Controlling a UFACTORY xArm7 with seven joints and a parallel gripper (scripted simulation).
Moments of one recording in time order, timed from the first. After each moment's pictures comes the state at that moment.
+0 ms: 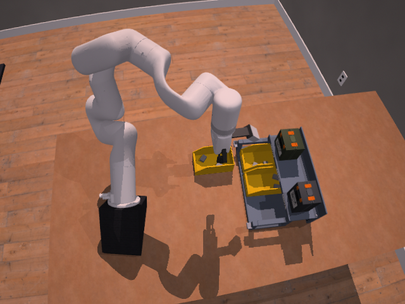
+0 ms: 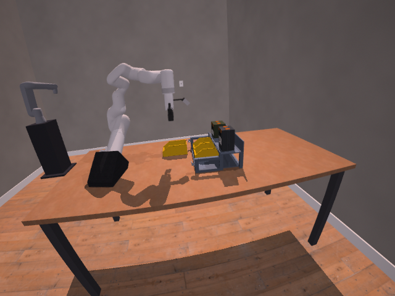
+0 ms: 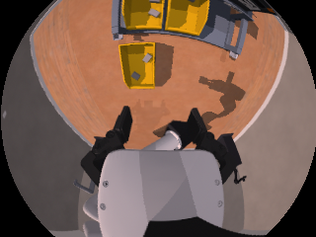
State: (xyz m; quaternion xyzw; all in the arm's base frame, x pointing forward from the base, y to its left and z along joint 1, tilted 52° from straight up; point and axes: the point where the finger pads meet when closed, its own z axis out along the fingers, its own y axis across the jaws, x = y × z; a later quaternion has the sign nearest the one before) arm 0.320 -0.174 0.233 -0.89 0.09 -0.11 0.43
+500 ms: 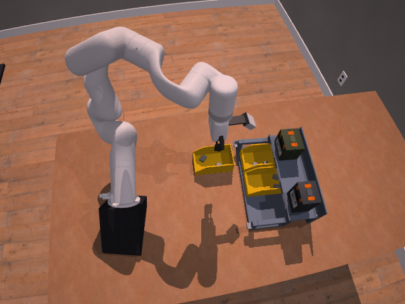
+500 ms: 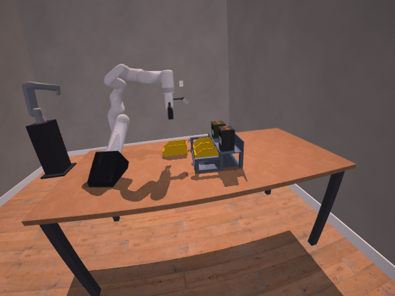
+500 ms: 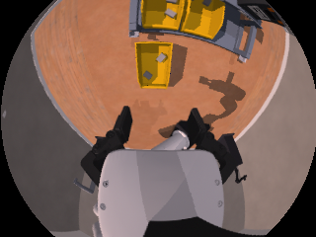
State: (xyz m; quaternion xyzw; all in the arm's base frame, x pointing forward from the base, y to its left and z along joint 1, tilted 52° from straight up) arm 0.322 -0.145 0.269 -0.89 0.09 -0.11 0.43
